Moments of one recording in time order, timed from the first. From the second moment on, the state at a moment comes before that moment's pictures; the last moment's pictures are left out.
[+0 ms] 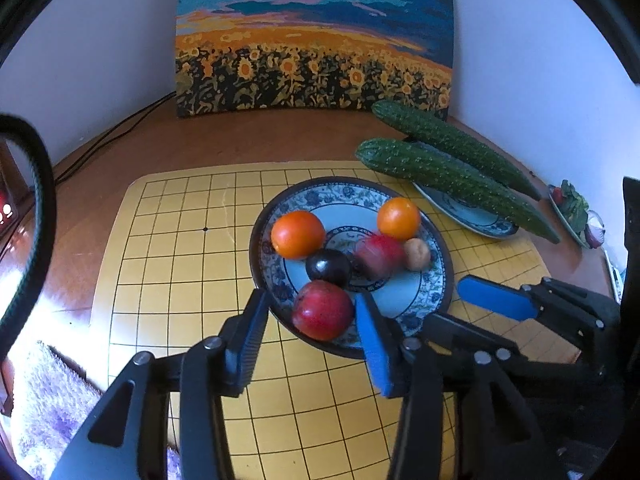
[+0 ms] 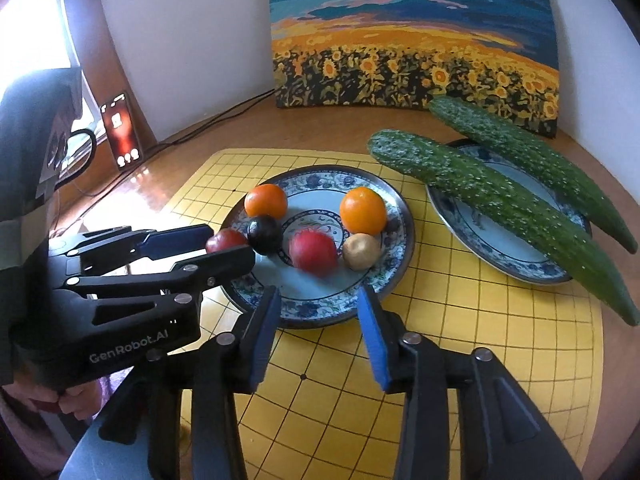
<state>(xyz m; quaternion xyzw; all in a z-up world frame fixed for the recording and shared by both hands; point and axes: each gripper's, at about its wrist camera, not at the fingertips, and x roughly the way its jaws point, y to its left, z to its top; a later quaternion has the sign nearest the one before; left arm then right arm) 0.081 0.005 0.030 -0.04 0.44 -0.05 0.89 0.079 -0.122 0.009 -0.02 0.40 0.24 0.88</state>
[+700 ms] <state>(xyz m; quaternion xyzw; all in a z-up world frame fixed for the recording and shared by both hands) 0.014 0.013 0.052 -0.07 0.45 -0.06 0.89 0.017 -0.145 0.022 0.01 0.40 0.22 0.89</state>
